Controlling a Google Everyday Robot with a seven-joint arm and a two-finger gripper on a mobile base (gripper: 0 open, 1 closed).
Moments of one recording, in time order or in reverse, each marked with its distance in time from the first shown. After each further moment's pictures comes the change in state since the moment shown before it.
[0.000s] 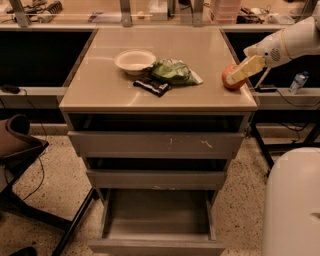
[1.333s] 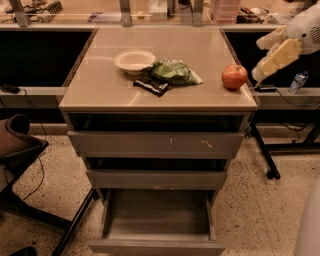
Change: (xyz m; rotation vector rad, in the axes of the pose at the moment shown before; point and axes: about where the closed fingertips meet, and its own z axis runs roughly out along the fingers) arm -0.029 0.099 -0.091 -0.152 0.061 -0.049
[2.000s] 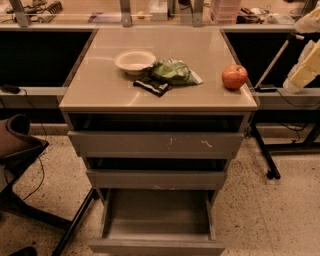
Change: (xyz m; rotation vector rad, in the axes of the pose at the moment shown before) arm 0.010 0.056 -0.071 0.248 0.320 -0.146
